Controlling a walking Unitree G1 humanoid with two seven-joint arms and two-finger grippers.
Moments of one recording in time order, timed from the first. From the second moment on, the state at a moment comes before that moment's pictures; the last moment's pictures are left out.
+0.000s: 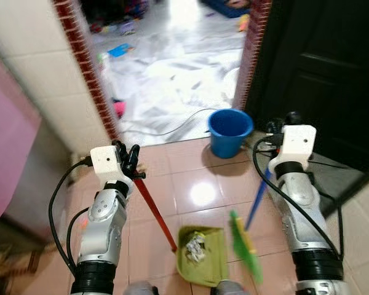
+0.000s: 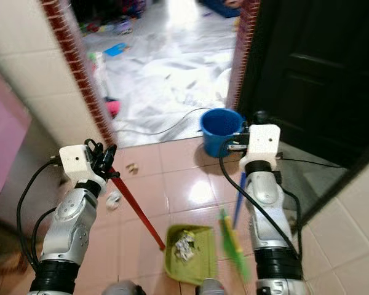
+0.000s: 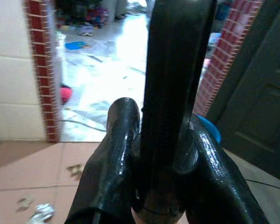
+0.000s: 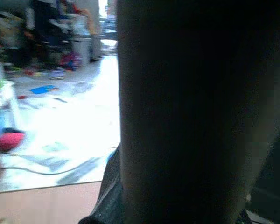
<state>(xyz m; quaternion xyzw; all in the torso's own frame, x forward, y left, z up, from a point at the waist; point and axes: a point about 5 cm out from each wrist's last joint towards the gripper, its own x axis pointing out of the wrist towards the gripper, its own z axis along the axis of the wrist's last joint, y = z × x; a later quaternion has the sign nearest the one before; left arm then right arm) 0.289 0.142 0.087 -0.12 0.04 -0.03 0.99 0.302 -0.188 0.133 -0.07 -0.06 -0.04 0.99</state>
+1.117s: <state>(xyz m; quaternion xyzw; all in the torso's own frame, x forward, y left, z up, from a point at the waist) 0.325 0.147 0.197 -0.19 -0.13 0.00 0.97 0.294 -0.194 0.097 -0.11 0.00 -0.08 0.99</state>
